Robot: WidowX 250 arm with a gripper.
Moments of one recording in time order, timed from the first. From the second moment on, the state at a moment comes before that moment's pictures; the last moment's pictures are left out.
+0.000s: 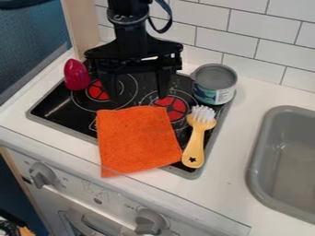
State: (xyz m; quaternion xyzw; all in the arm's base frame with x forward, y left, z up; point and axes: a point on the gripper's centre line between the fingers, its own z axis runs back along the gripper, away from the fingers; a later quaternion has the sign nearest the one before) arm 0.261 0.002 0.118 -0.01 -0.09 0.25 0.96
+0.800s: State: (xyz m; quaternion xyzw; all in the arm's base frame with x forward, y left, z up) arm 0.300 -0.061 0.112 -0.04 -0.10 0.38 0.92
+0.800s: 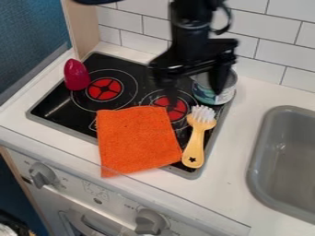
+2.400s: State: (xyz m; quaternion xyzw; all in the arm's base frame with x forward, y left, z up) arm 0.398 -0.086 0.061 -0.07 -0.09 0.64 0.76
